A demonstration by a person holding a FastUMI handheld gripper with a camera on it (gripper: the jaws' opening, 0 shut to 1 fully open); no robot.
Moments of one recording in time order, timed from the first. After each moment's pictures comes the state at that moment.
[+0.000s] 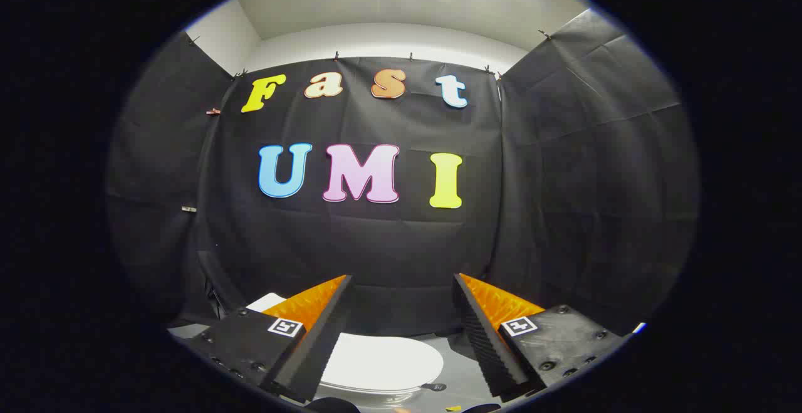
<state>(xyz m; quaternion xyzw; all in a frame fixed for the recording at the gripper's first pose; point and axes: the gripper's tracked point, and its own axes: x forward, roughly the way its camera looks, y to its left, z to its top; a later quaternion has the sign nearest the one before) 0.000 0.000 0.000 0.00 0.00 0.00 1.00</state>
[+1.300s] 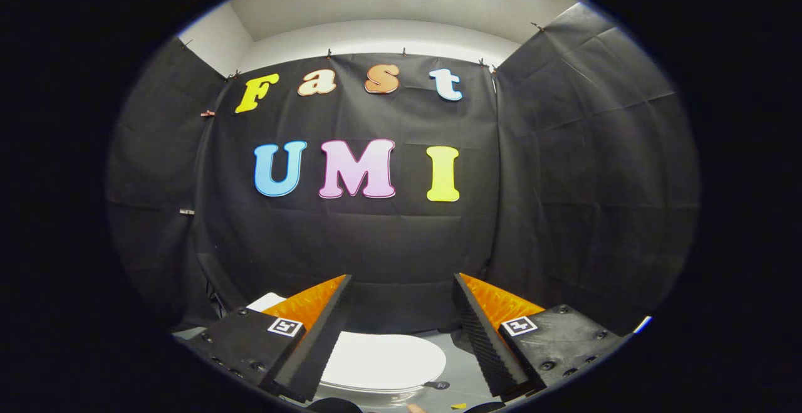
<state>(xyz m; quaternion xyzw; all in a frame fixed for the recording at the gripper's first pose) 0.013 -0.015 -0.015 0.02 0.01 0.00 1.00</state>
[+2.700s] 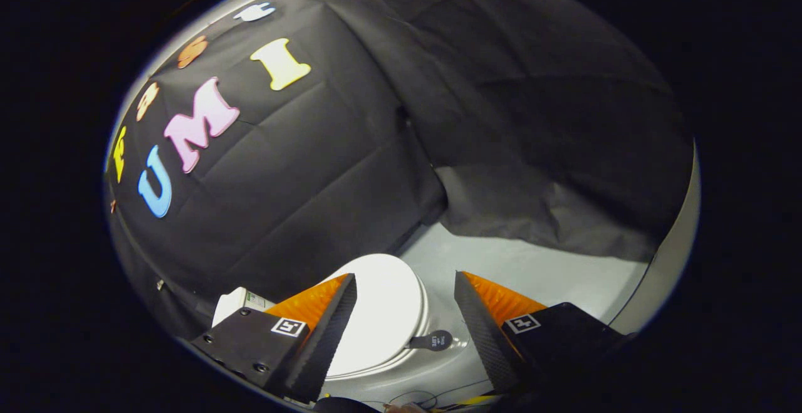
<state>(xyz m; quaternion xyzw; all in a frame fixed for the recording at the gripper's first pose) 0.120 -0.192 -0.407 0.35 0.26 -0.14 0.89</state>
